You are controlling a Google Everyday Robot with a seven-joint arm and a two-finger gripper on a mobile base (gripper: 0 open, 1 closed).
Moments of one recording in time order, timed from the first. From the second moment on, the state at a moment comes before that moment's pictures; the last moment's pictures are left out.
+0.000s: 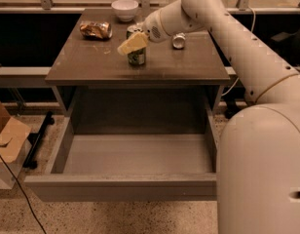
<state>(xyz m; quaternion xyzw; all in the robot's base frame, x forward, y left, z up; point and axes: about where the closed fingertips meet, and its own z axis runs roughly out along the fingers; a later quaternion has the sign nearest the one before) 0.787 0.040 0.897 -0.49 0.72 0.23 0.43</state>
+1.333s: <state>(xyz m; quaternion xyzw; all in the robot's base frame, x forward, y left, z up) 0.702 0.011 0.941 -0.48 0.68 0.27 0.48</state>
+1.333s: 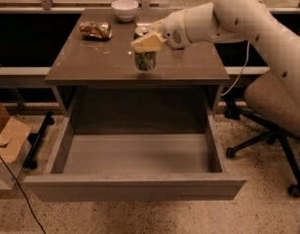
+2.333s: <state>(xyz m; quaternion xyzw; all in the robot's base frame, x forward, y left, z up) 0.557 -0.046 0.852 -0.43 0.73 0.29 0.44</state>
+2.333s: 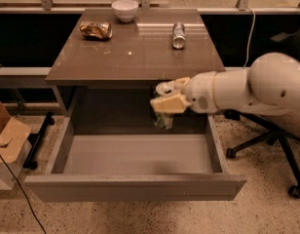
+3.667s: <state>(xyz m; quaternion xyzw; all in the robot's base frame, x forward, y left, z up) 0.550 -0.012 0.757 -0.42 0.72 0.32 0.44</state>
